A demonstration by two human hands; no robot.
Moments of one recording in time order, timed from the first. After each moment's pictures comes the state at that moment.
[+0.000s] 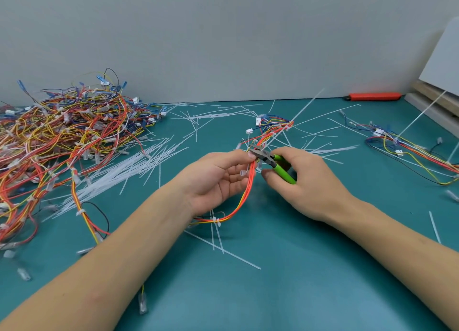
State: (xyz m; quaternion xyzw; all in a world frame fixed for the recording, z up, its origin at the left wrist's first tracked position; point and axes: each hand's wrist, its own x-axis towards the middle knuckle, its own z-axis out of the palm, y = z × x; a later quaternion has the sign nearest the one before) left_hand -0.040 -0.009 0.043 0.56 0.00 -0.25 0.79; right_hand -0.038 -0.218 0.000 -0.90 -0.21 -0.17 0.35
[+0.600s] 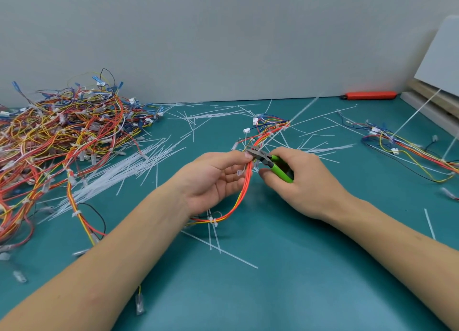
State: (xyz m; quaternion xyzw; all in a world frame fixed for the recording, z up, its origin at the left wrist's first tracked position) left_hand -0.040 -0.010 0.043 0.57 0.00 -0.24 0.79; right_hand -0.038 -0.219 0.002 -0.90 -0.21 -0.15 0.34
